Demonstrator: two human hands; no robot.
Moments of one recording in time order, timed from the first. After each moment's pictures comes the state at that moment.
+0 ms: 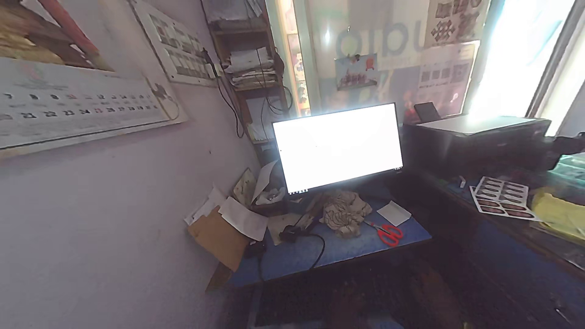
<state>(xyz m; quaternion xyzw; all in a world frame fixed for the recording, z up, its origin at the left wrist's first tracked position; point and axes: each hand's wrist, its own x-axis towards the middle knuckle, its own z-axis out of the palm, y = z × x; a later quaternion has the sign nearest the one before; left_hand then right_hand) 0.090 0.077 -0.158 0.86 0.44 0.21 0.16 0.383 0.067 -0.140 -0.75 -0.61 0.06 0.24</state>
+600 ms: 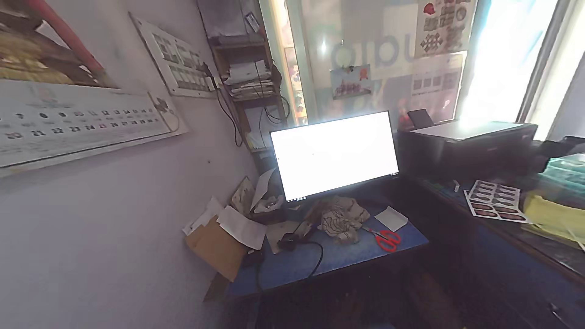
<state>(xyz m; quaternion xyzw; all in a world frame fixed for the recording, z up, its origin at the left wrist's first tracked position) 0.090 0.072 -0.148 0.89 0.42 0.17 0.11 0.378 0.060 -0.128 -0.72 -0.65 0.07 0.23</state>
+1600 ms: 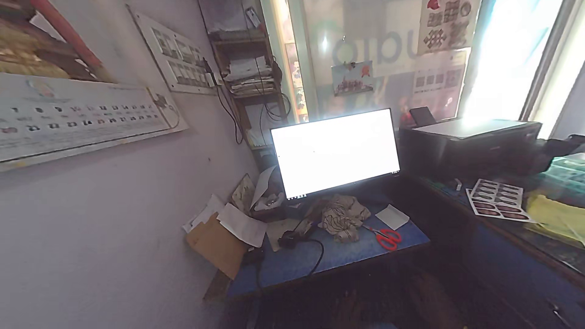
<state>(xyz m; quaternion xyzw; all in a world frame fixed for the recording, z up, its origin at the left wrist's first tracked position) 0.091 0.061 -0.128 0.87 0.44 0.16 0.15 0.385 0.062 -0.146 -0.71 -0.66 0.00 0.25</state>
